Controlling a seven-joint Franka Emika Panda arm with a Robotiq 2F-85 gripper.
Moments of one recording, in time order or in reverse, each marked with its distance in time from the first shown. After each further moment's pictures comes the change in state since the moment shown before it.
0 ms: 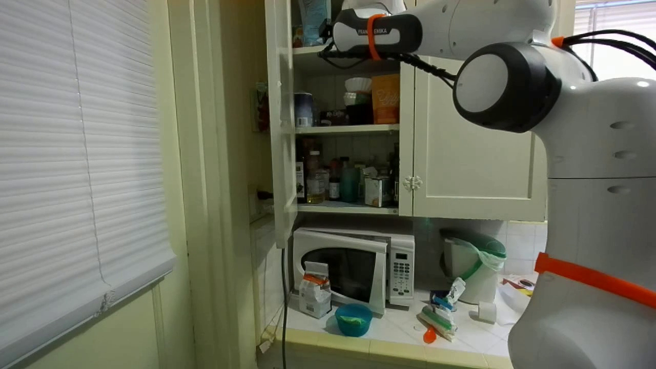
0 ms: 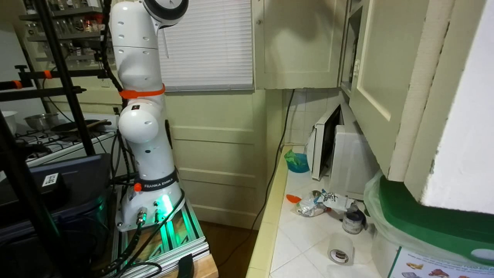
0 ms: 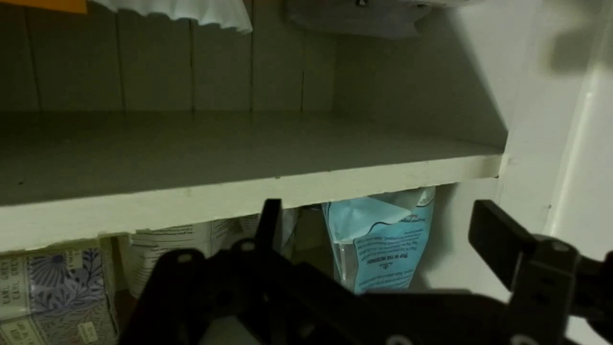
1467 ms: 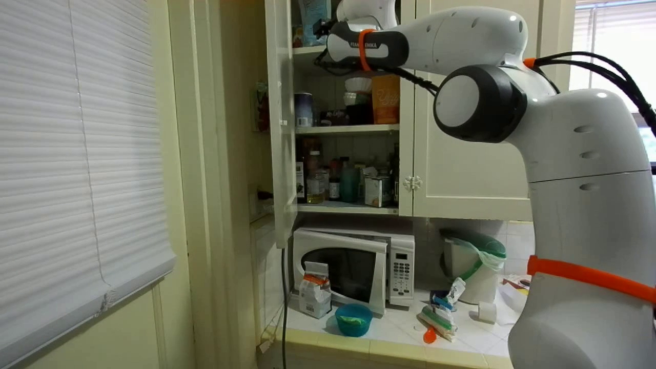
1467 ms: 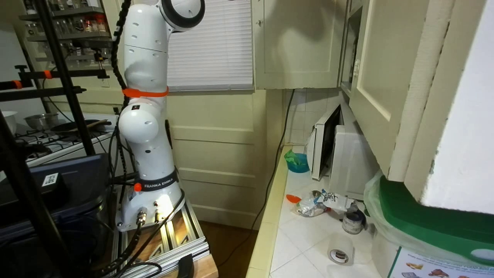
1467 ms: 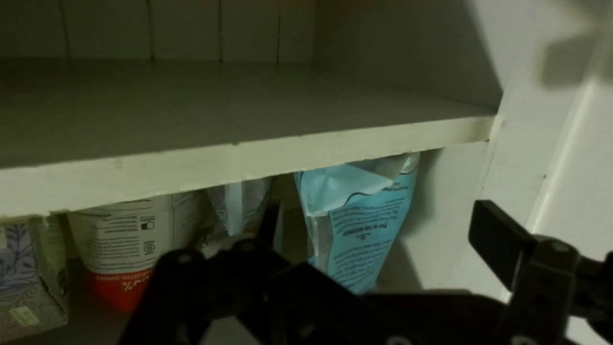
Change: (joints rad) arm 0.001 0.124 0.019 0.134 -0.003 0.120 -0.039
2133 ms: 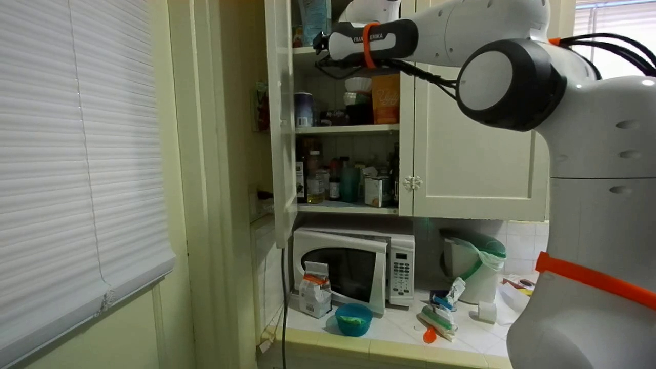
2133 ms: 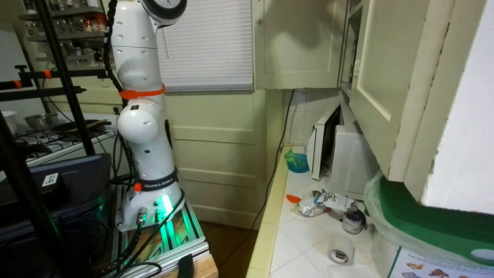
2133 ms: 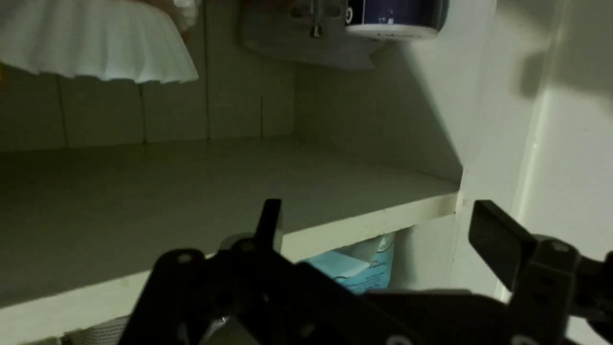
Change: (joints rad) arm -0.022 -0.141 0.010 -0.262 0.140 -0.005 -0.070
